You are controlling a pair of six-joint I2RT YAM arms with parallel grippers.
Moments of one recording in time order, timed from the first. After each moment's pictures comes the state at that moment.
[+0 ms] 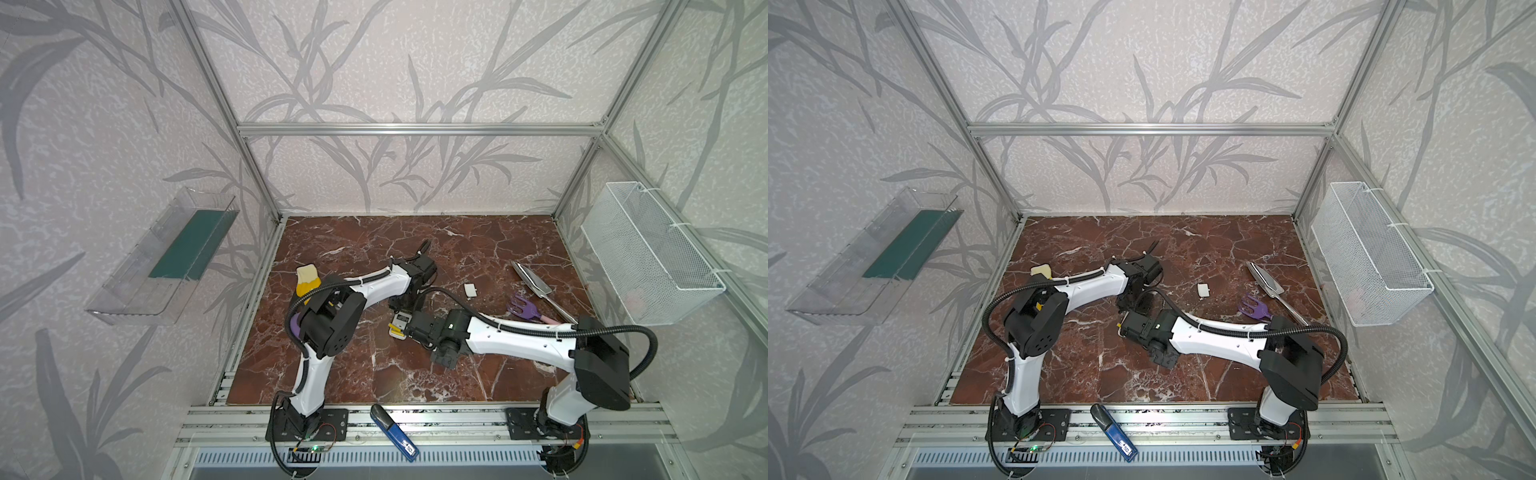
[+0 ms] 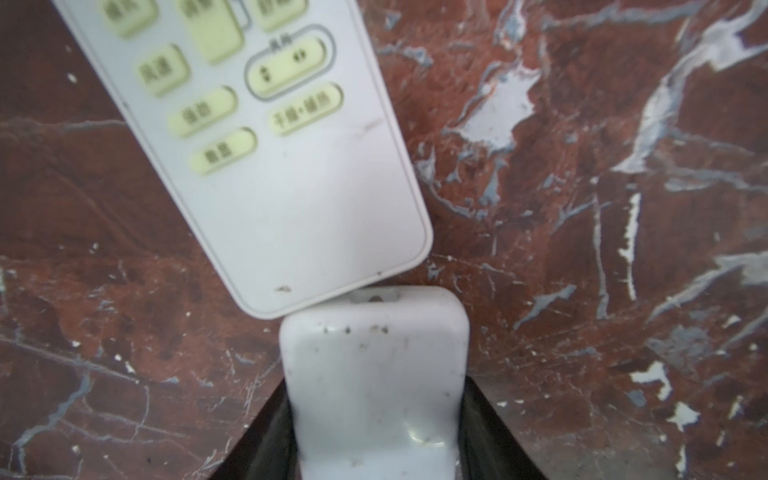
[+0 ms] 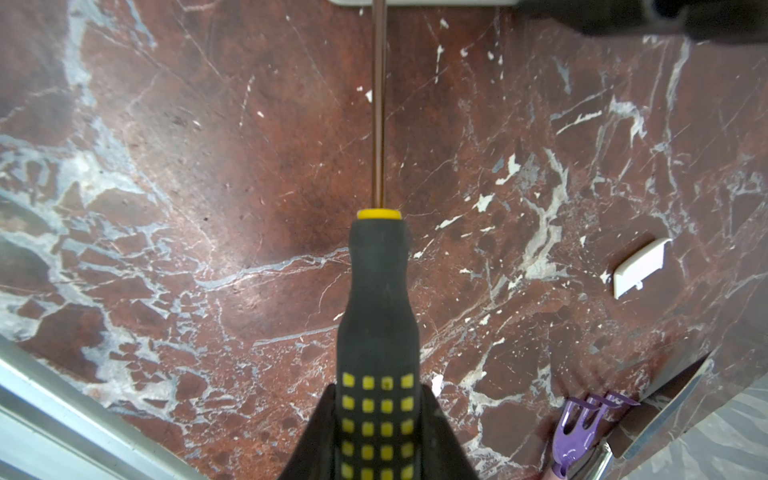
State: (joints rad) left arm -0.71 2.06 1.48 -0.86 -0.06 -0.39; right arm 1.12 1.63 1.12 -0.95 0.30 -0.03
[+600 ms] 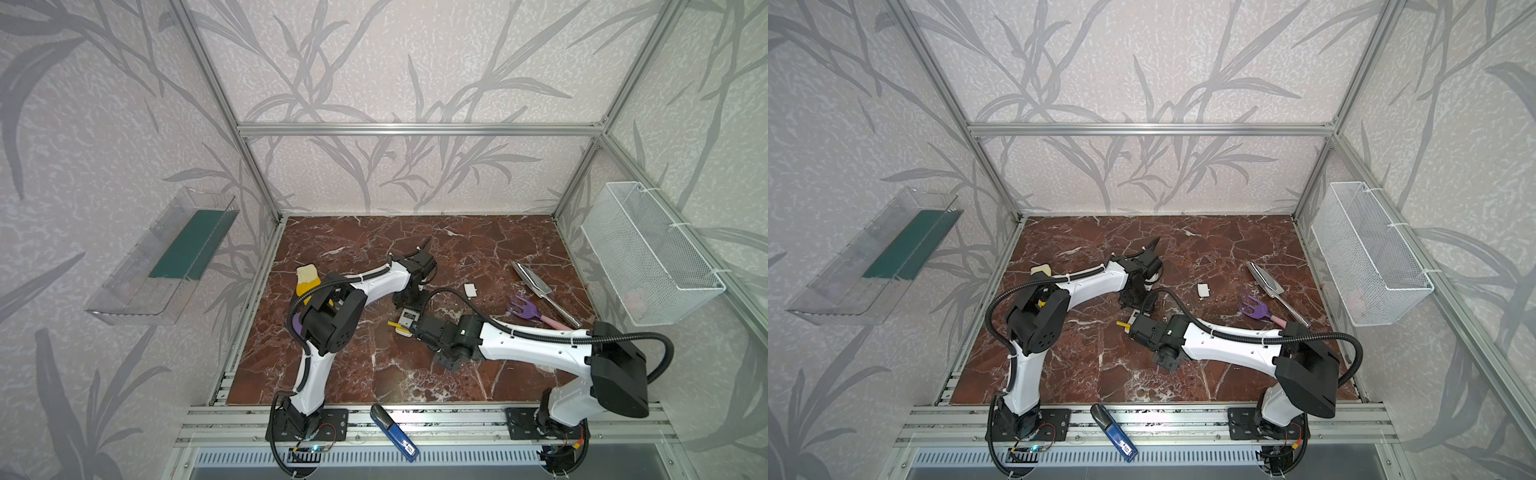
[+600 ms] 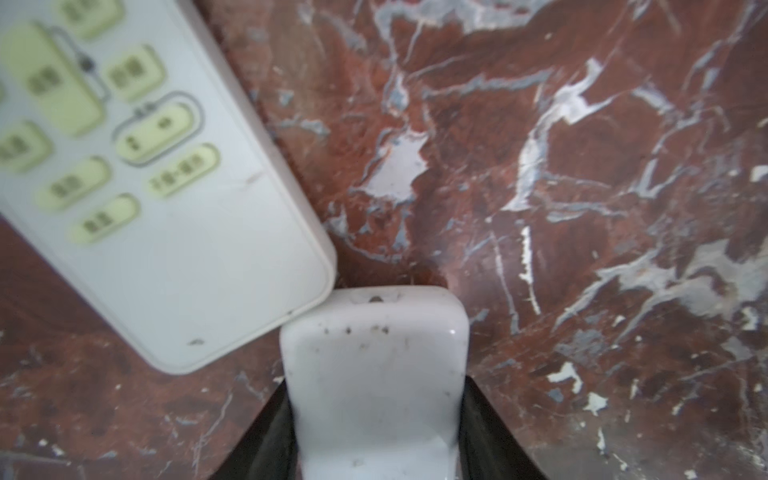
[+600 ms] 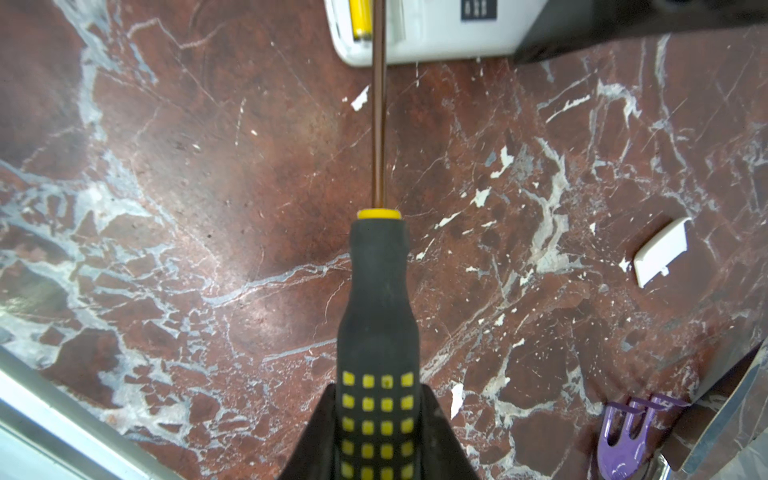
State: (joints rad) left arm -0.69 2.09 1.52 -0.81 0.07 -0.31; right arm 1.12 1.55 1.02 -0.84 0.29 0.04
